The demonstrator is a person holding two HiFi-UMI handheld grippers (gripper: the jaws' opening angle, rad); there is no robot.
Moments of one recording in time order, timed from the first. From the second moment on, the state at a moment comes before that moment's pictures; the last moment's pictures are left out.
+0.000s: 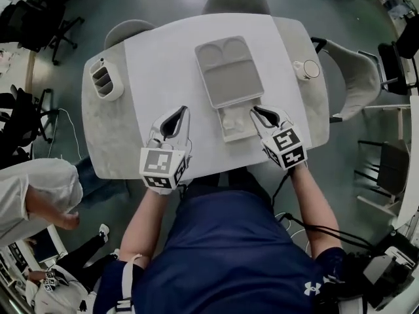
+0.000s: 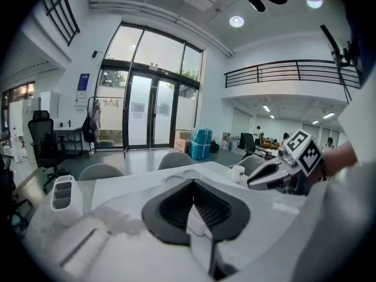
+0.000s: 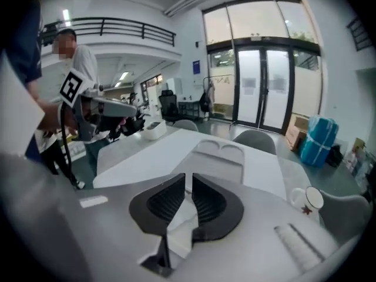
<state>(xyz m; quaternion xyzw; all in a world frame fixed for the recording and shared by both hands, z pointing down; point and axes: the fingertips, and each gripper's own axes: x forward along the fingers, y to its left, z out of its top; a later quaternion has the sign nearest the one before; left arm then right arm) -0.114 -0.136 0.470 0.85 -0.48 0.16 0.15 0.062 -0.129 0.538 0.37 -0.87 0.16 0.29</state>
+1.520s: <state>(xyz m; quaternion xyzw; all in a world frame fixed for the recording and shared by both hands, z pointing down) -0.161 -0.140 0.531 0.78 -0.55 0.18 0.23 0.024 -0.110 0.700 0.08 -0.81 0.04 0.58</state>
